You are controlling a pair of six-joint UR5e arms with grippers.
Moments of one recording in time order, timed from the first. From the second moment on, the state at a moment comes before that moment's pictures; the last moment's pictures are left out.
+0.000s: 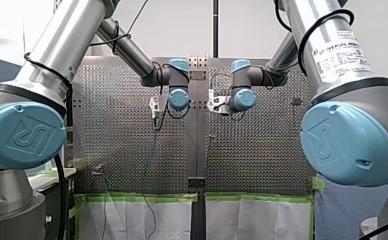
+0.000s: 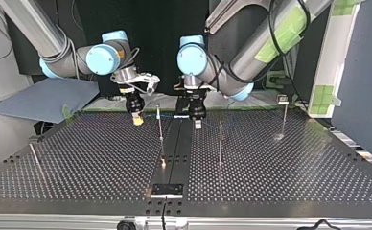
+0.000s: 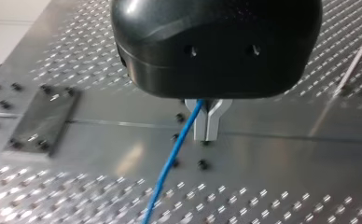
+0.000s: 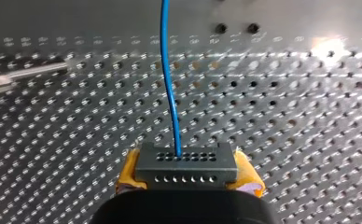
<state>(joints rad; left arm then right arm) -0.57 -2.01 -1.62 -2.63 -2.18 -1.64 2.12 -1.11 1.60 -0.39 1.56 1.60</state>
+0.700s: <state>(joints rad) -0.64 -2.11 -1.68 -2.55 -2.23 -1.64 2.10 -1.11 1.72 -0.44 1.57 1.60</state>
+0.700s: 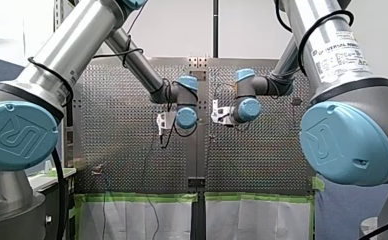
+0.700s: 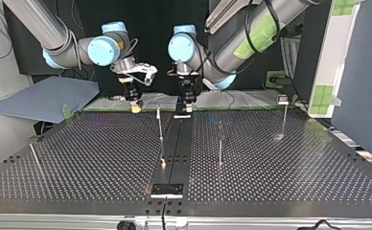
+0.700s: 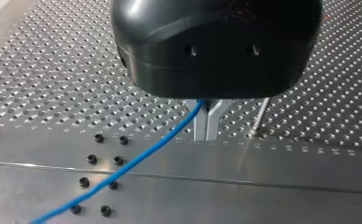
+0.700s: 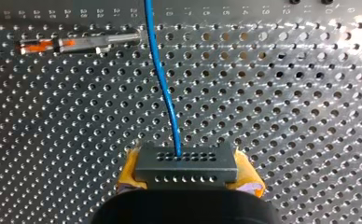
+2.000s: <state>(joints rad) -0.68 -2.23 -1.70 -2.47 -2.19 -1.66 2.01 -1.11 1.91 -0.65 1.49 1.56</state>
